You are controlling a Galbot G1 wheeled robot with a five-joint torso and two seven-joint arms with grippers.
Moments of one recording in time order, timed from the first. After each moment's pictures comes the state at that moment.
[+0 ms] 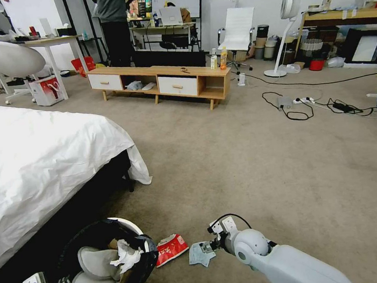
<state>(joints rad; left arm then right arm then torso) 1.67 -1.47 -1.05 -2.23 -0.71 0.74 -0.13 -0.64 1.09 -0.47 1.42 0.87 -0.60 0.25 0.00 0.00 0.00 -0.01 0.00</state>
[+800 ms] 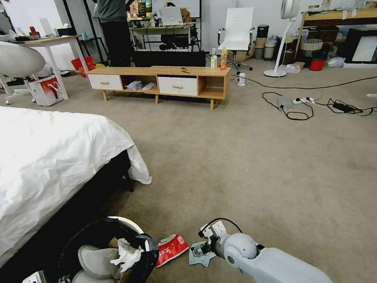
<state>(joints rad) 1.67 -1.47 -1.04 -2.24 -0.71 0.74 -0.13 -0.64 1.16 -0.48 1.32 0.82 -0.56 0.20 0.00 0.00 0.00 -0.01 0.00</state>
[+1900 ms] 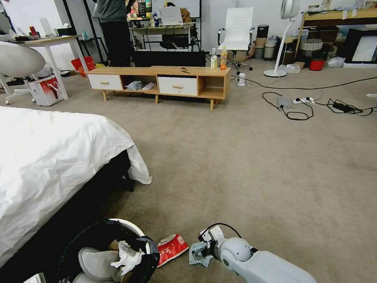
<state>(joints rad) 1.69 -1.47 -1.04 -2.24 -0.71 0.74 -0.13 -0.64 1.26 -0.46 1.11 0.71 -0.50 0.12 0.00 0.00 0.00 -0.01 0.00</state>
